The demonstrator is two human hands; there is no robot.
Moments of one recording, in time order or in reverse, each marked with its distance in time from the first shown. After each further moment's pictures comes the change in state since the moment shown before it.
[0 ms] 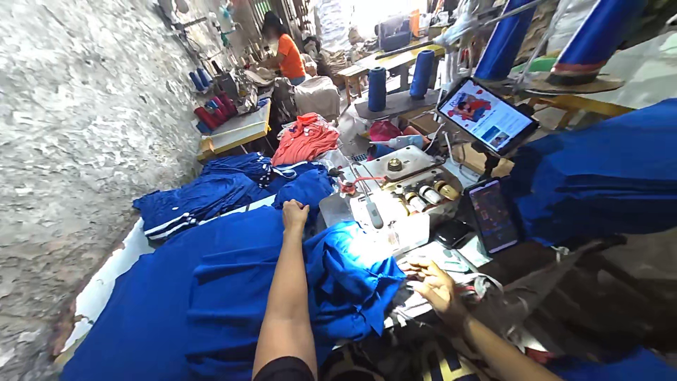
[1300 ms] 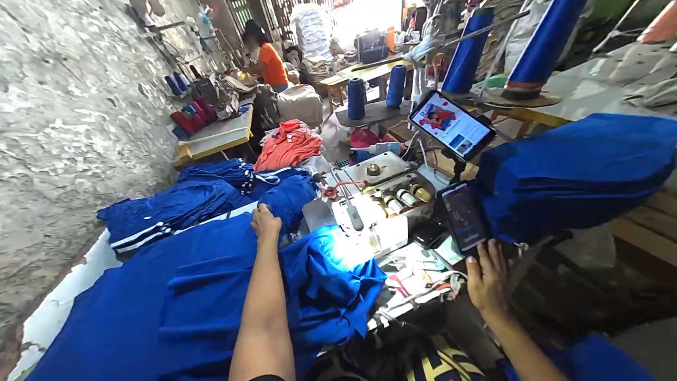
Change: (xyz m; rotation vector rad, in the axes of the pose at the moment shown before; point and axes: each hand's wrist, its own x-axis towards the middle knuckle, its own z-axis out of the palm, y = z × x) left_hand -0.008 -0.008 -0.019 0.115 0.054 -0.061; right_hand -0.019 -0.006 -0.113 -1.172 0.434 0.156
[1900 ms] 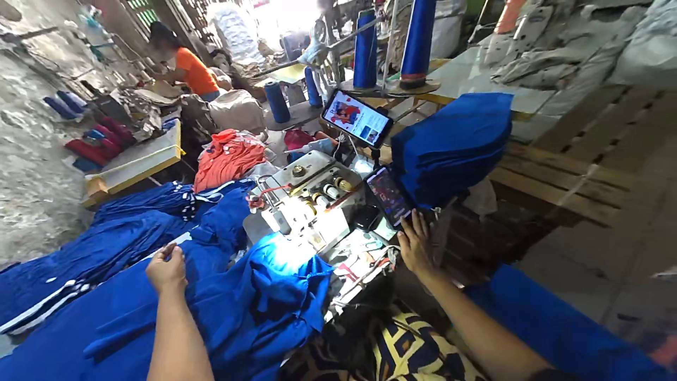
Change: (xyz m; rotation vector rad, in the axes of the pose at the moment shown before) left_hand -0.015 -0.063 -0.031 -0.627 0.235 0.071; right_hand 0.003 -0.004 -0.006 -0.033 -0.059 0.005
